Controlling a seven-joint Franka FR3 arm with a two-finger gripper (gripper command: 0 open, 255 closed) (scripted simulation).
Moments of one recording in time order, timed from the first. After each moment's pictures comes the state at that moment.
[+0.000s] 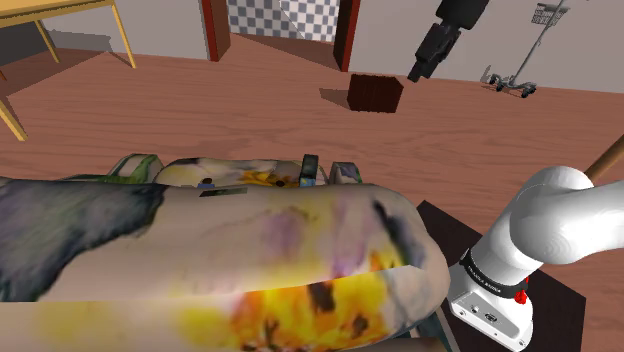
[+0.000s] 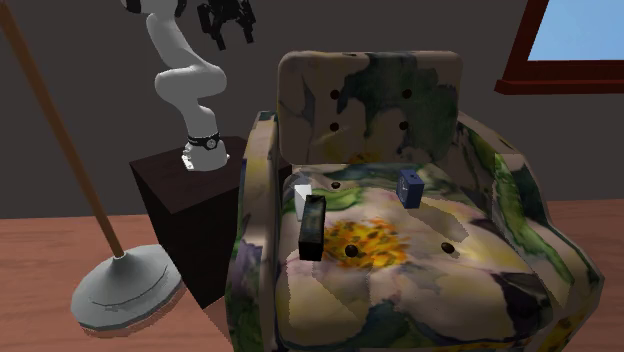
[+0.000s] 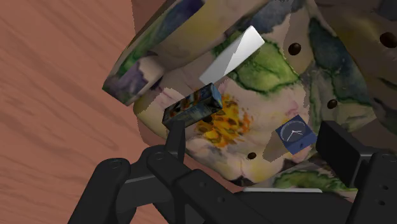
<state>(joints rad) 0.02 -0.81 -0.06 -2.30 0.09 1.66 -0.15</state>
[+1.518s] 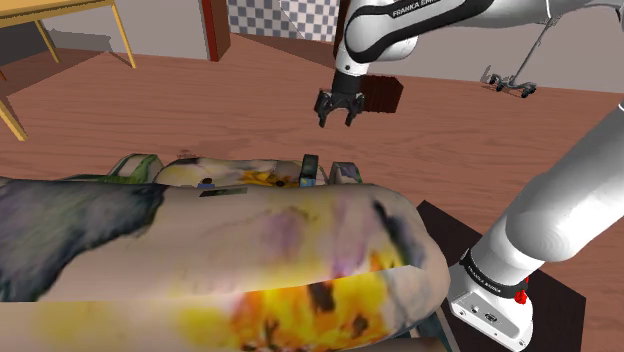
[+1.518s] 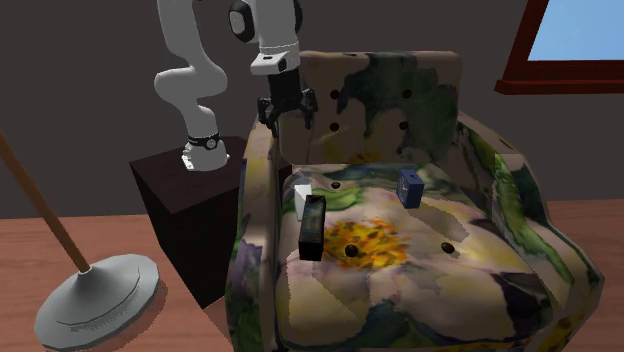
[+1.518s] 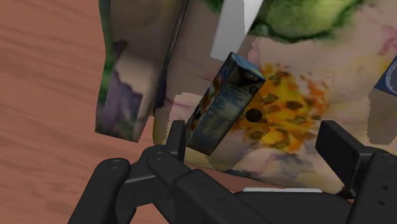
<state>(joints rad) -0.06 -0.09 0.08 -2.17 0.11 2.12 0.31</state>
